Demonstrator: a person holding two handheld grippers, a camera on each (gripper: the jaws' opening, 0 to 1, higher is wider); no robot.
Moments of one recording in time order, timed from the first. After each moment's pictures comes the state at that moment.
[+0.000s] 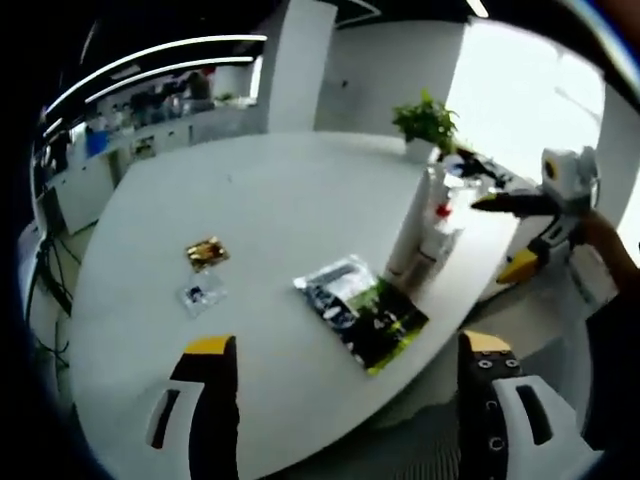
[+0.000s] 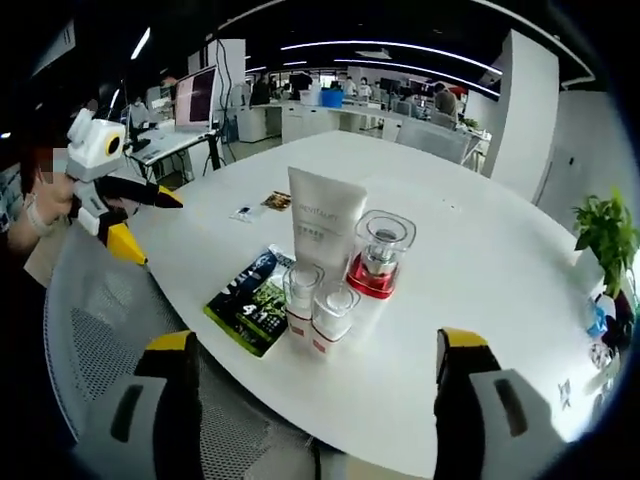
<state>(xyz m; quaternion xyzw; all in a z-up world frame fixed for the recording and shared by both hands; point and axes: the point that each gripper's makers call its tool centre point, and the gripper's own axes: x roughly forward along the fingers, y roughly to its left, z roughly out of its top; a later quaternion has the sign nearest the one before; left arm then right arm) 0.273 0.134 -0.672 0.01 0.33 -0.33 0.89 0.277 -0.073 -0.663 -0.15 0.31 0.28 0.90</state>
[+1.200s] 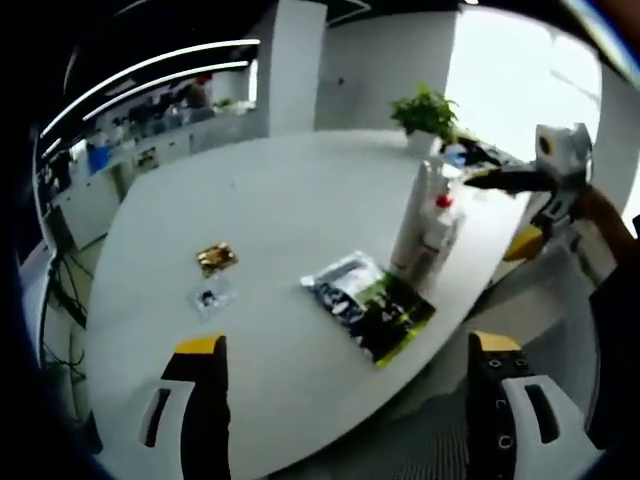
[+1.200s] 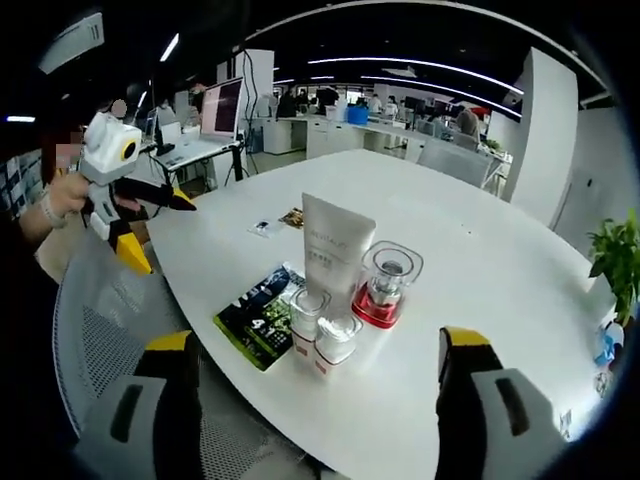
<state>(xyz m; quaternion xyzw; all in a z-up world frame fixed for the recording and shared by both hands) 0.275 0.146 -0.670 0.05 0.33 -0.32 0.89 0.286 -0.061 -0.652 -0.15 0.27 0.33 0.89</state>
